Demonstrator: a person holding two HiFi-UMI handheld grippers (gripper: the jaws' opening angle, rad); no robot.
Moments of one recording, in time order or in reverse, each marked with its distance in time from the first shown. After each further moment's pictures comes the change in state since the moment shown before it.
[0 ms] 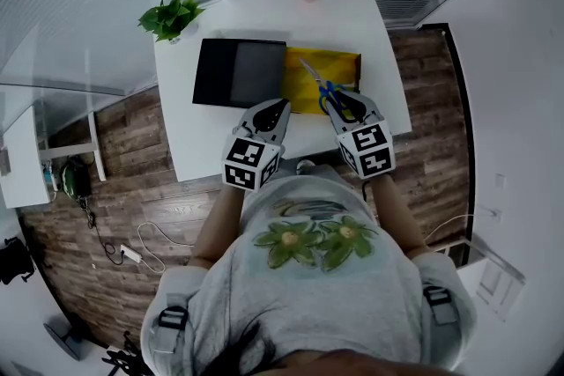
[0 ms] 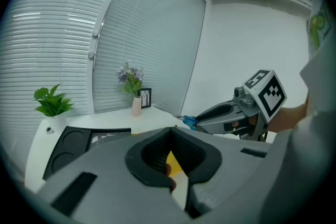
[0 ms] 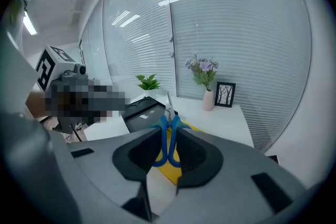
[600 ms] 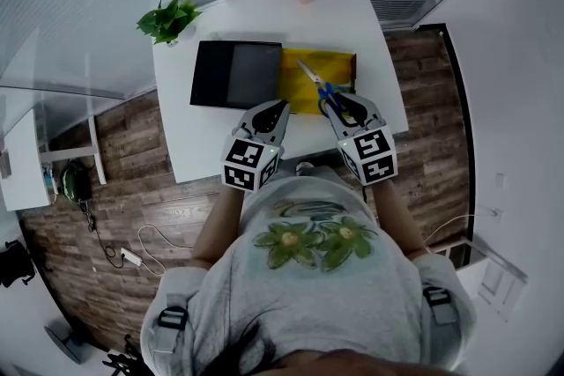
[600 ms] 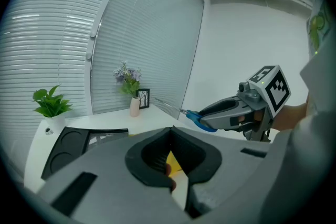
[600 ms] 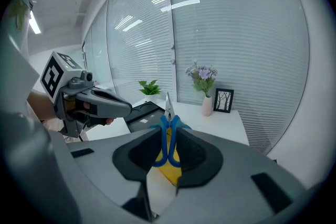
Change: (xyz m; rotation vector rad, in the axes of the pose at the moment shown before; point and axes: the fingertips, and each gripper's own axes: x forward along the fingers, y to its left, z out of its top) left arm 0.000 -0.012 0.002 0.009 -0.003 -0.004; right arm -0.024 0.001 0.009 -0.020 -0.056 0.000
